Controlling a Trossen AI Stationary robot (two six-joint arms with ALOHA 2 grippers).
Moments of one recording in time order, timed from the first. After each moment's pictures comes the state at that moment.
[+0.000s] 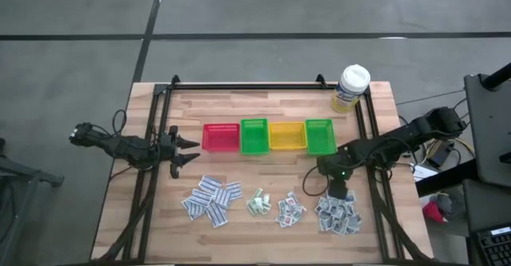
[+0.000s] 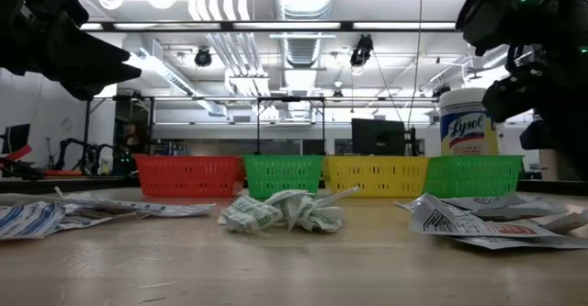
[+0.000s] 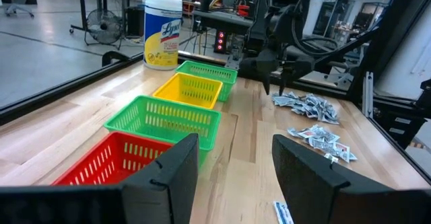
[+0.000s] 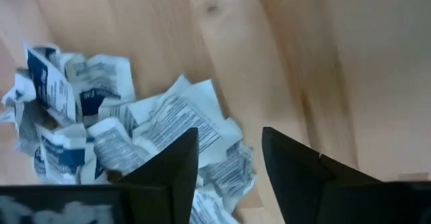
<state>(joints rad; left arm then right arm) -0.34 0.07 0.08 -0.17 -0.49 -0.23 0.22 1.26 0.57 -0.72 -0.25 0.63</state>
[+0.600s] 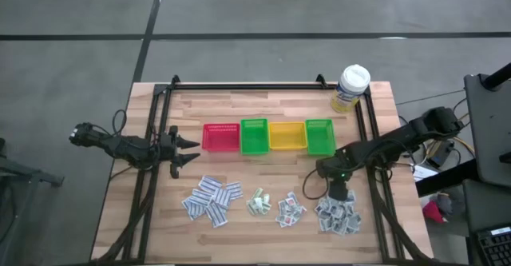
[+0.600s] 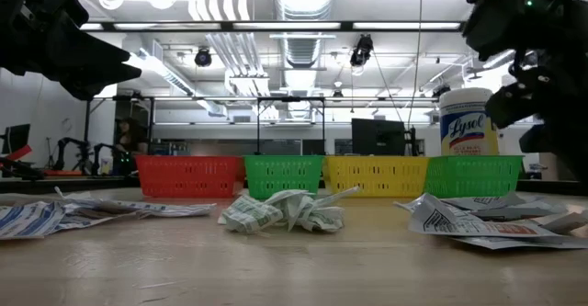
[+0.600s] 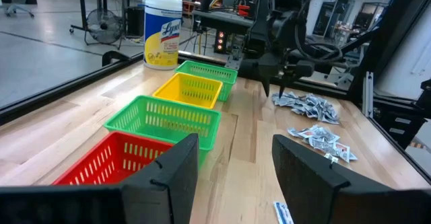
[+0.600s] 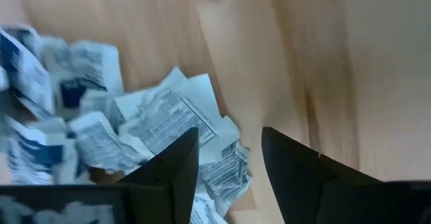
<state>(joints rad) -0.34 0.07 0.08 -0.17 -0.49 -0.23 0.26 1.32 0.57 -0.72 -0.23 0.58</state>
